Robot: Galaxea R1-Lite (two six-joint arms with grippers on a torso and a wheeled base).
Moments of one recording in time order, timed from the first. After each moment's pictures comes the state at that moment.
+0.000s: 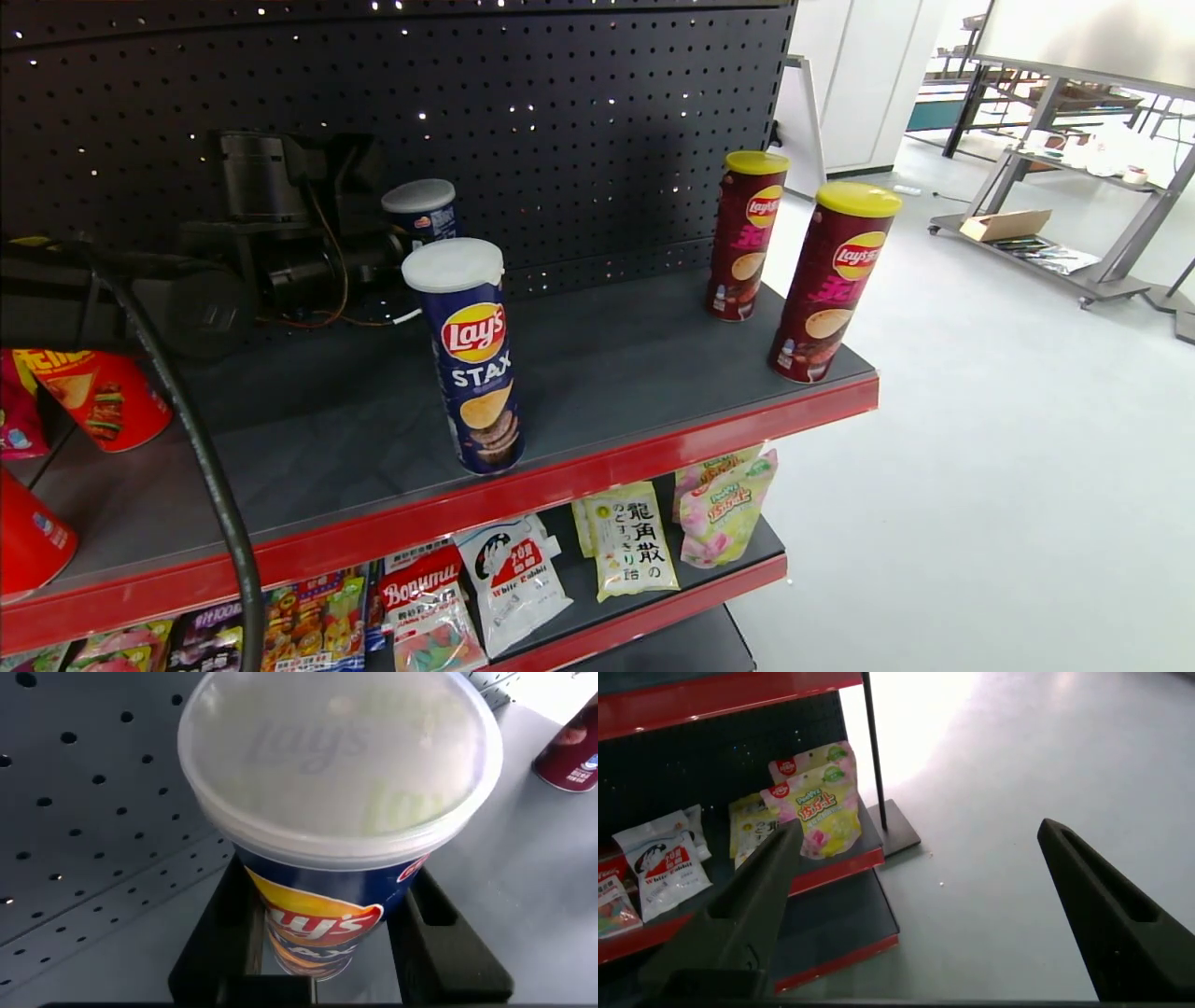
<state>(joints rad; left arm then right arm) -0.23 1.90 -1.27 -0.42 -0.10 0.00 0.00 0.00 -0.14 0.25 -0.07 0.03</state>
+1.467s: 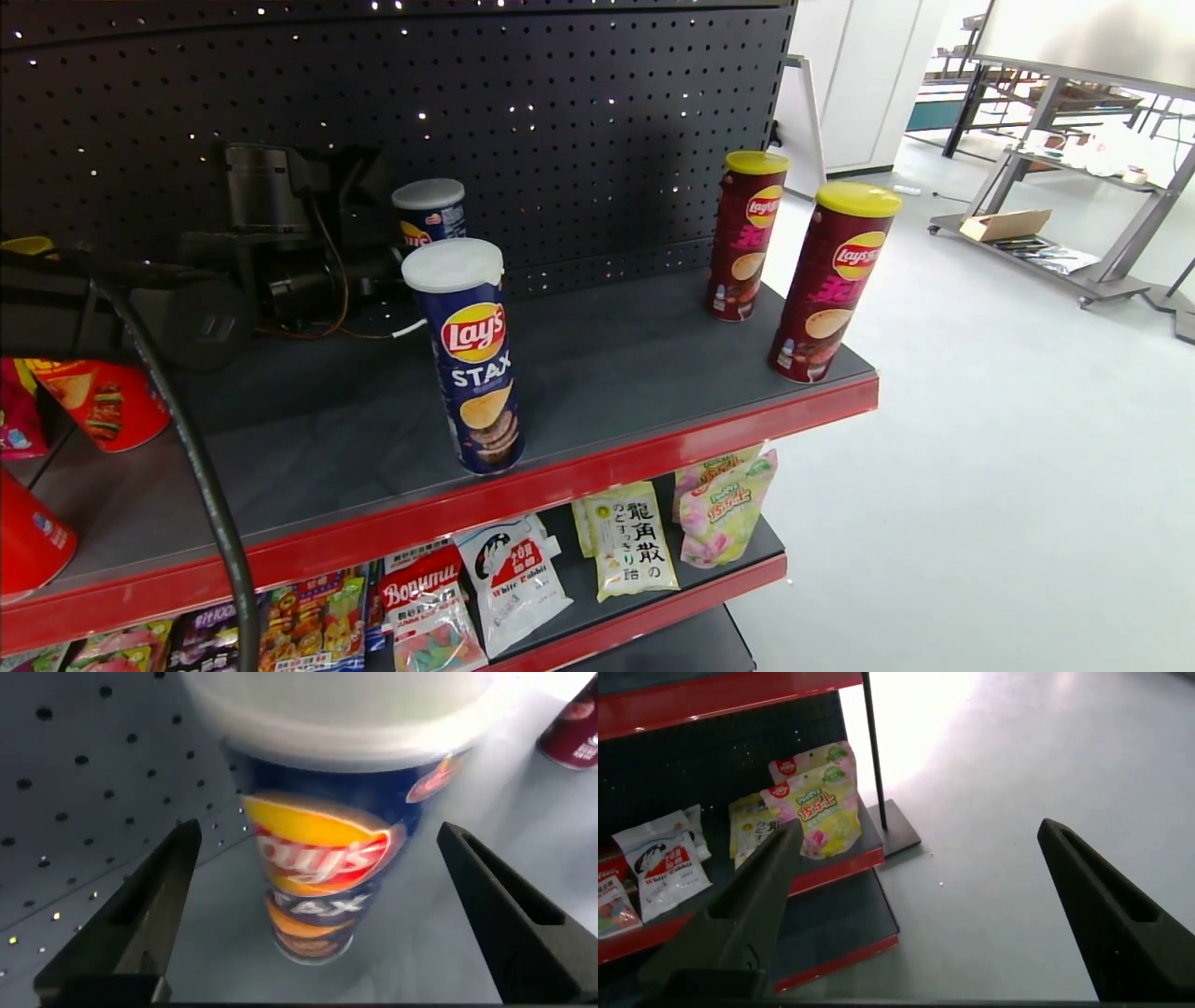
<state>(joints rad) -0.23 1.88 -1.23 -0.41 -0.10 0.03 0.00 0.00 -0.14 0.25 -0.07 0.03</state>
